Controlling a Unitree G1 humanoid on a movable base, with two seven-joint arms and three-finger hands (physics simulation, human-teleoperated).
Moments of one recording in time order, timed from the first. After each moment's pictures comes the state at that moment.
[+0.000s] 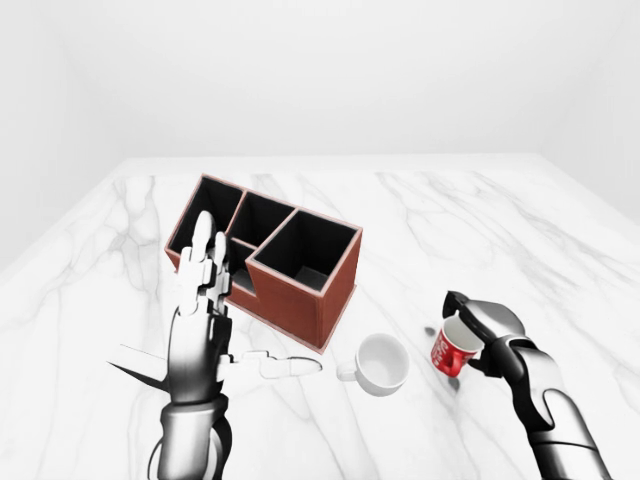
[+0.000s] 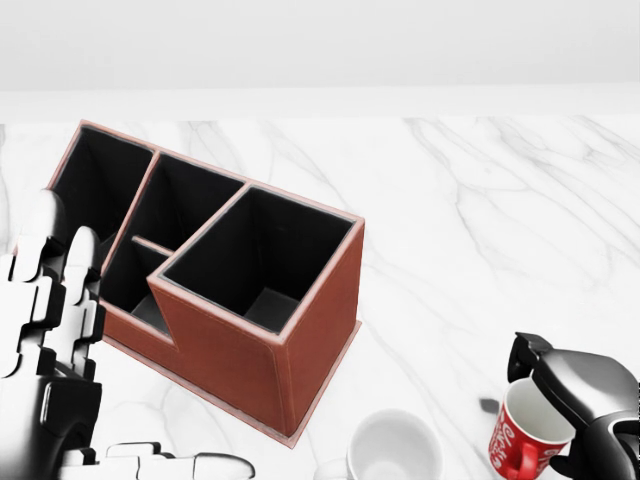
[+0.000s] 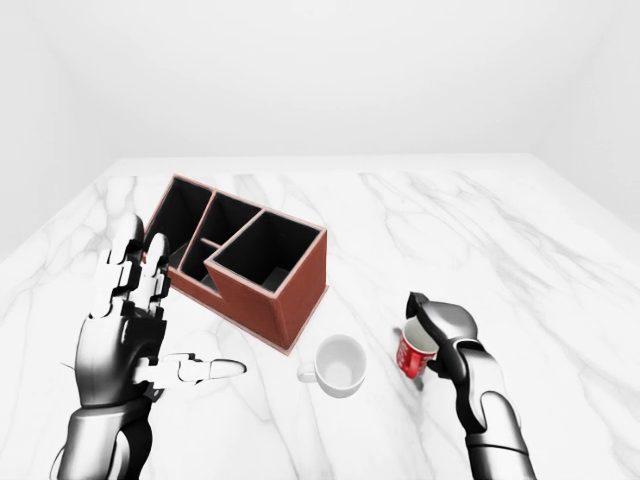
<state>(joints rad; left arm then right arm) 0.33 0.02 -0.16 -0.82 0.13 0.09 0.04 -0.03 -0.37 -0.19 0.15 -1.12 -0.09 0.33</state>
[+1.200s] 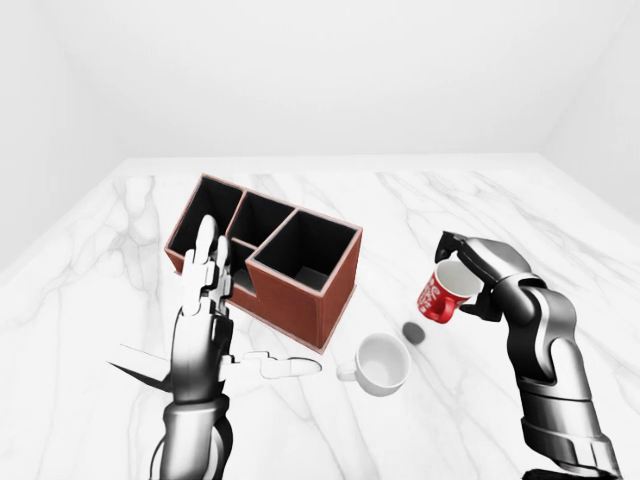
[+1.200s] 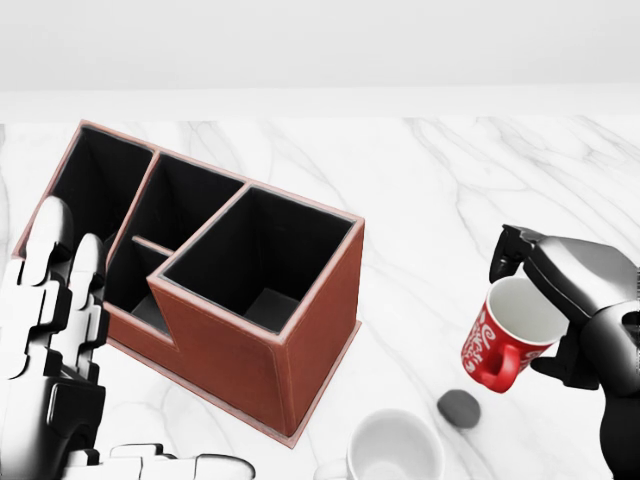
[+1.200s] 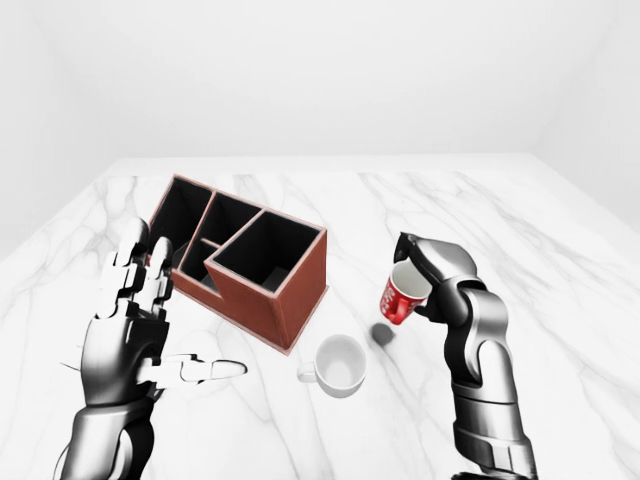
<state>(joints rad) 0.33 0.02 -0.16 -0.80 0.13 0.09 0.04 -0.25 -0.35 -0.20 -0.13 -1.06 0.07 0.63</state>
